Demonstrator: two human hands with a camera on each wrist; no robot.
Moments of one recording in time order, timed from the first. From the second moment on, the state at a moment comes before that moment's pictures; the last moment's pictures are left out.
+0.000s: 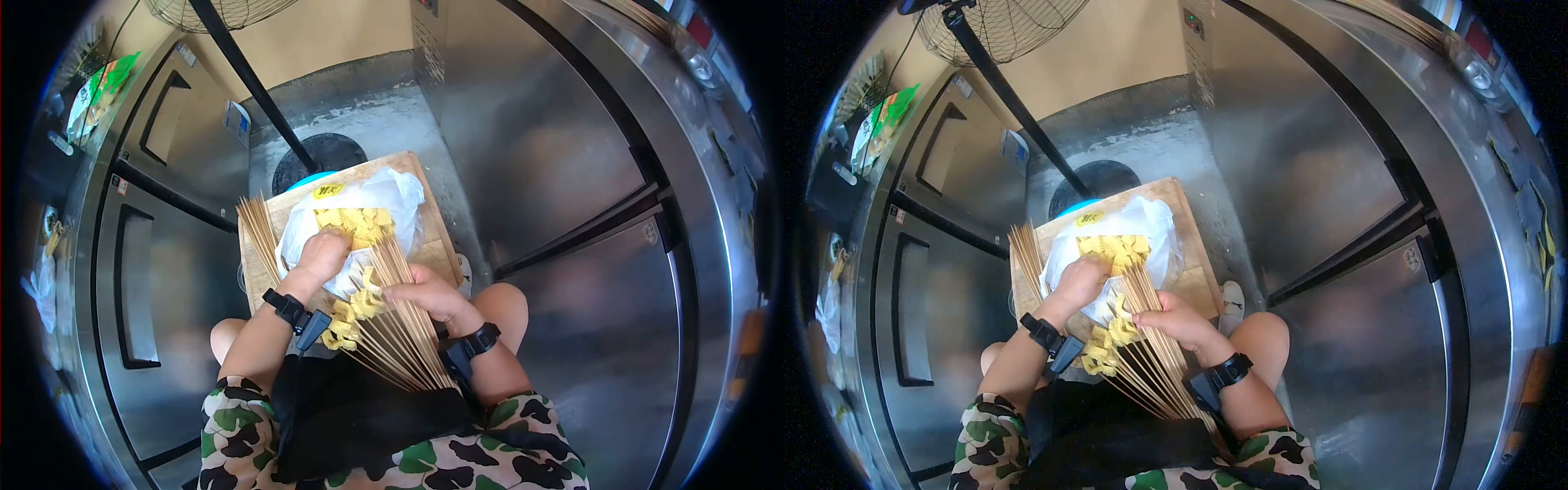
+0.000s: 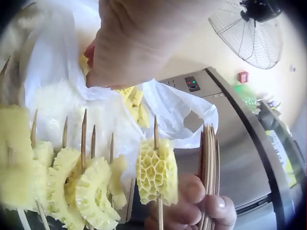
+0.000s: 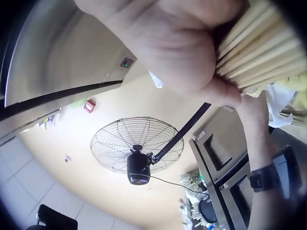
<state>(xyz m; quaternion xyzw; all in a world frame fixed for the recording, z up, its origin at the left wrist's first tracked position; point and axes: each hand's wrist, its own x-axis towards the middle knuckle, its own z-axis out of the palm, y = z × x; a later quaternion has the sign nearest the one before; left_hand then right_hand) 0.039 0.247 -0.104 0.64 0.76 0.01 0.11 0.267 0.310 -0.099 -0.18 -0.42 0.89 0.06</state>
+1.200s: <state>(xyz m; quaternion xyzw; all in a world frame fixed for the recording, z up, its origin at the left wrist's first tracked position) 0.087 0.198 -0.065 0.16 0.55 0.67 0.47 0.248 0.301 -0.100 -0.18 -0.44 0.88 0.07</state>
